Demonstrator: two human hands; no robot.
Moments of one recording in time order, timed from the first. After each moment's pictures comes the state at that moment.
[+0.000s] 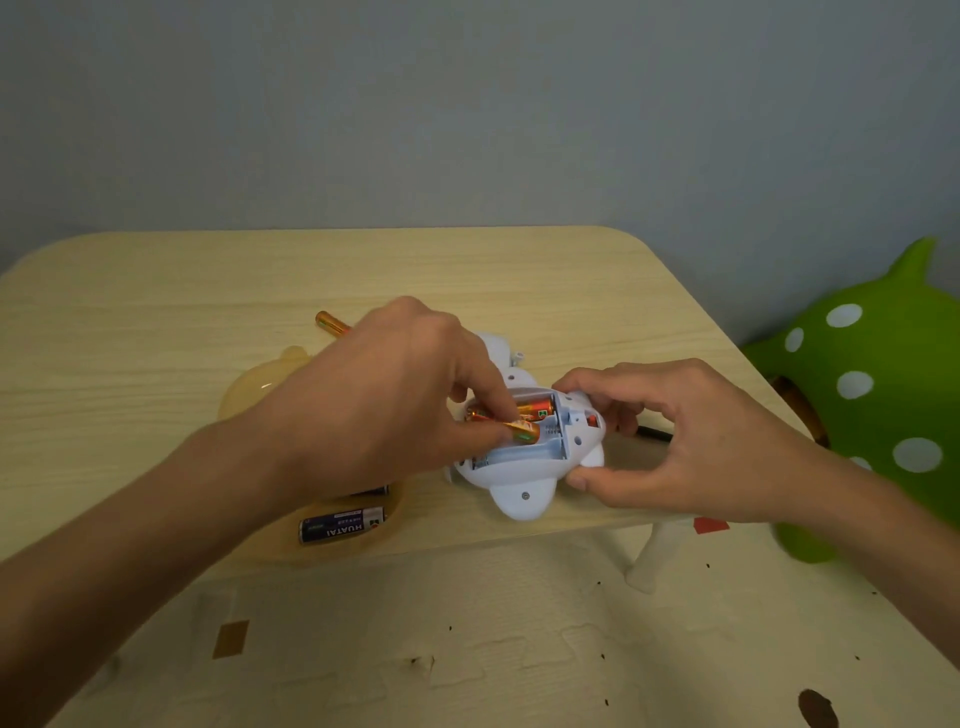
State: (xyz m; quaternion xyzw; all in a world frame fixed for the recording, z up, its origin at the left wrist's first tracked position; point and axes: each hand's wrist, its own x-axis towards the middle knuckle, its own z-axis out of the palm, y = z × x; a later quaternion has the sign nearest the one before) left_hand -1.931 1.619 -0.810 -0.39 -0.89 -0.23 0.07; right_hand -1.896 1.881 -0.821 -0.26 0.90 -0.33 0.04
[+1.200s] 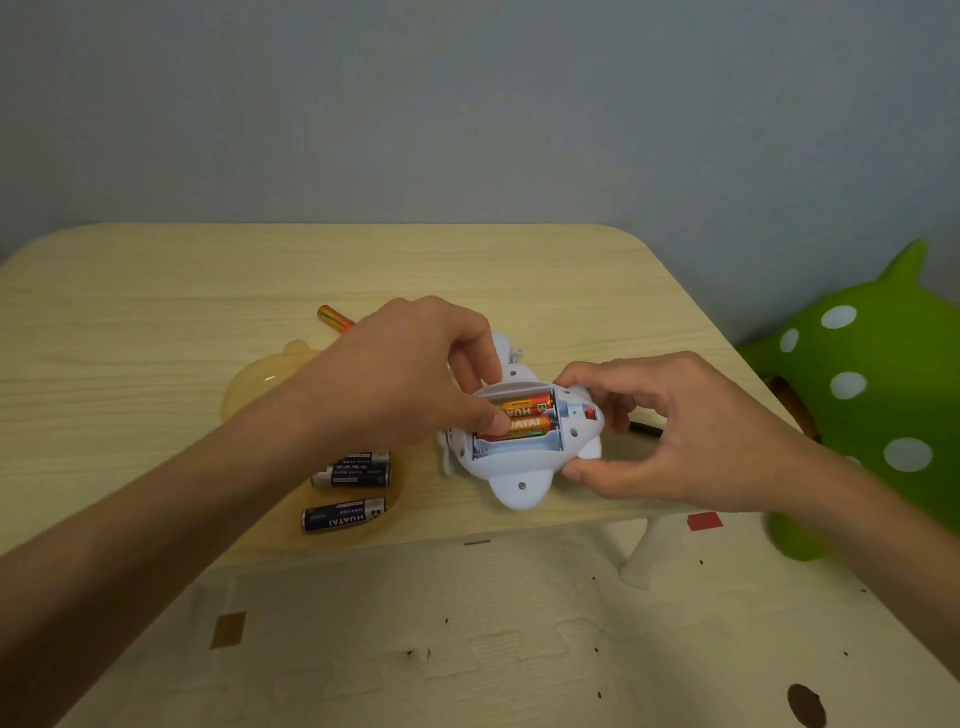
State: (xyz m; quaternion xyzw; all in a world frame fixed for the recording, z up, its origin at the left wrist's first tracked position) left_hand -1.938 1.635 -0.799 -0.16 -0.94 -0.28 -0.10; right_hand -1.898 1.881 -0.819 -0.25 0.91 -0.33 0.06
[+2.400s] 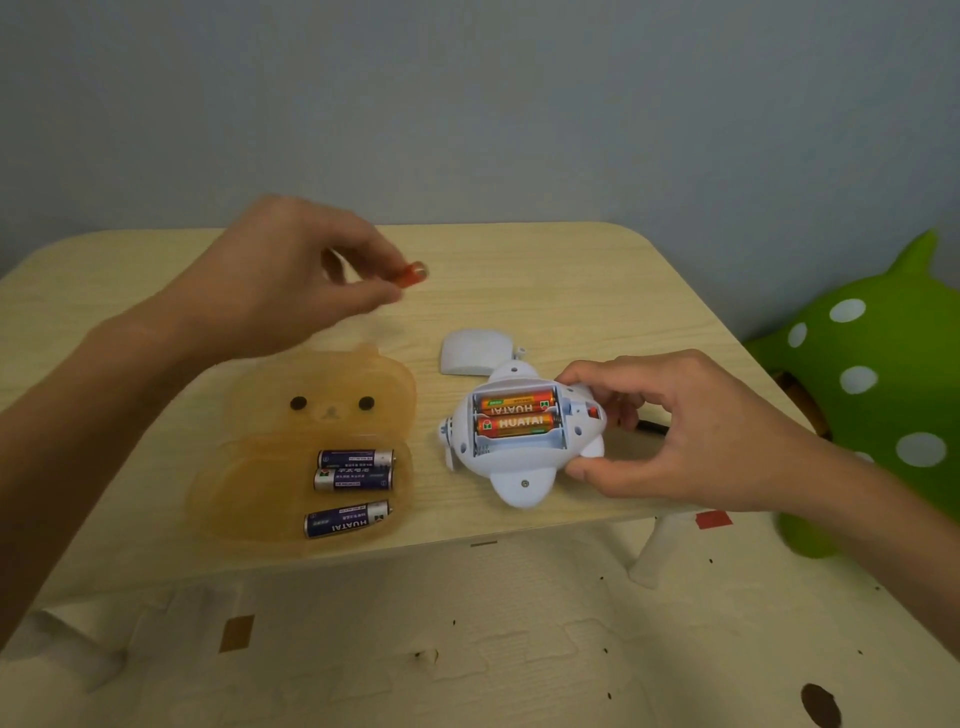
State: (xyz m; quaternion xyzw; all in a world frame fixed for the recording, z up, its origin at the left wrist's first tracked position) left_hand -1.992 1.561 -0.792 -0.25 -0.93 -0.24 0.12; right_hand -1.898 1.878 -0.820 -0.26 0.91 -0.33 0.04
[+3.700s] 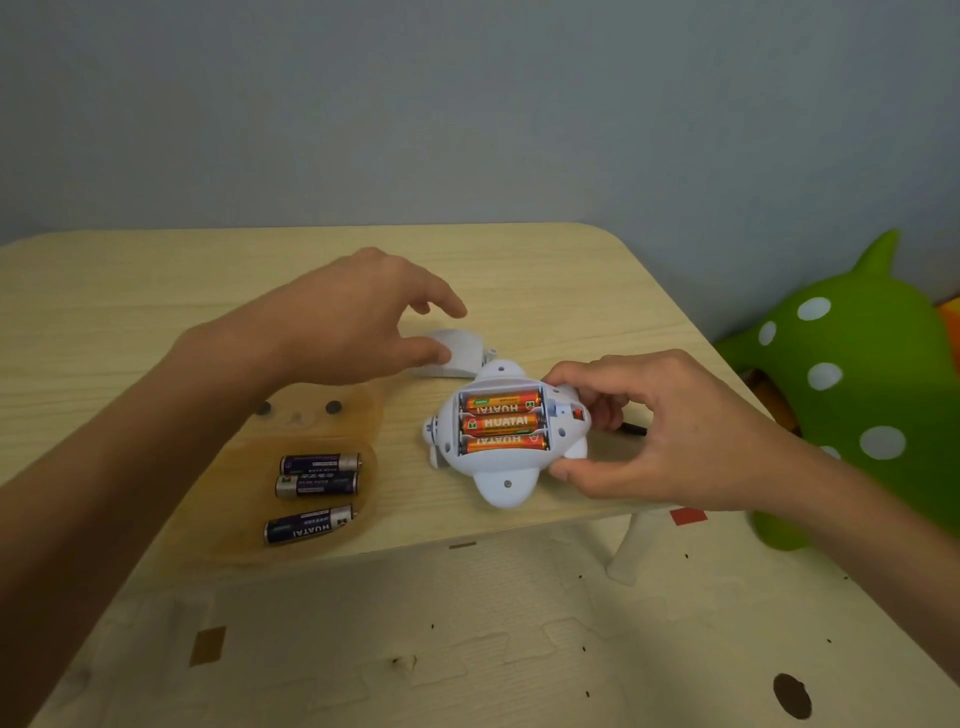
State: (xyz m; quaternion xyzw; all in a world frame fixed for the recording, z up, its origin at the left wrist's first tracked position) left_hand -1.998 1.620 -0.806 -0.30 -0.95 -0.12 0.01; right_hand -1.895 1.890 -0.823 -0.26 0.91 -0.33 0.02
